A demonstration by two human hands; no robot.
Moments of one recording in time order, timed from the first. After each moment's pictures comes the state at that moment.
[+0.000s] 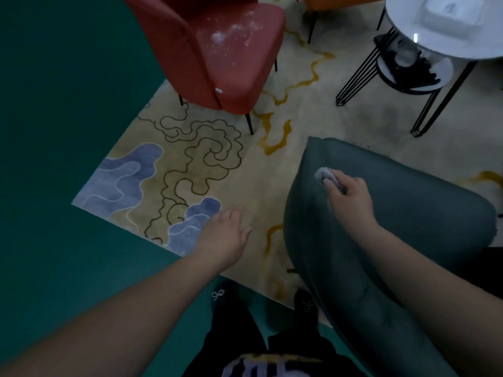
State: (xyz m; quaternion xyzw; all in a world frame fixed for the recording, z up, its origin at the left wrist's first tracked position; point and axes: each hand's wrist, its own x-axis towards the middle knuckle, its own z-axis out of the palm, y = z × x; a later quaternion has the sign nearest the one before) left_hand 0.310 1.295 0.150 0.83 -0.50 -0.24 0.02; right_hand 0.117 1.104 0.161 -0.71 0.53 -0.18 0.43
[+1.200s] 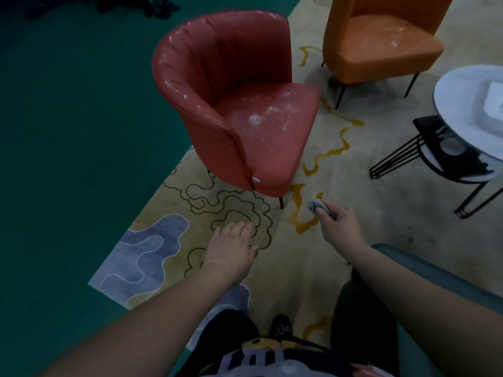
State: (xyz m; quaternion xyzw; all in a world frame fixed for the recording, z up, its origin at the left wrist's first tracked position) left_hand 0.626 1.086 0.198 0.82 -0.53 -0.20 -0.04; right_hand 0.450 0.907 0.188 -0.71 0.50 -0.19 0.45
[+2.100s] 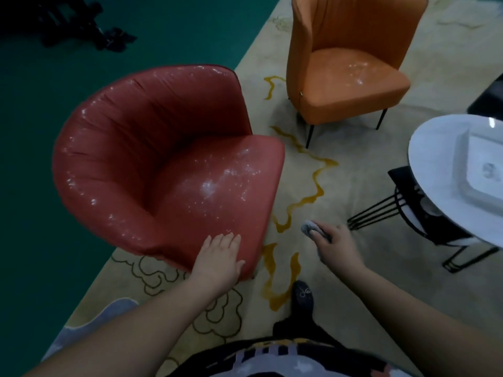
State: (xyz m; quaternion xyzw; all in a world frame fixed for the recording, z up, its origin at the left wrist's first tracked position) left_hand 0.736 0.711 0.158 0.79 -0.58 -0.18 -0.10; right_hand 0.514 0.556 0.158 -0.72 0.54 -0.15 0.42
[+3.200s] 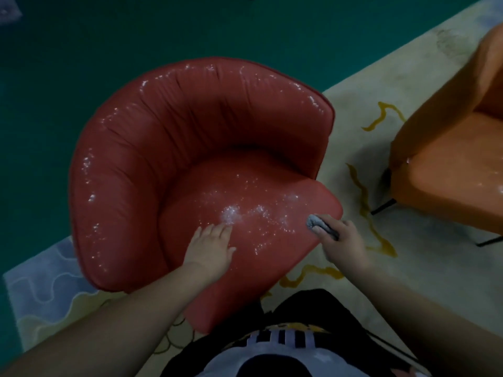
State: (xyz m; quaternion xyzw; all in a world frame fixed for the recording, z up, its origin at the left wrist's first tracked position) left_hand 0.876 0.519 0.132 0.93 -0.29 -0.24 -0.02; right_hand 0.755 0.252 0.150 -0.85 0.32 -0.01 0.43
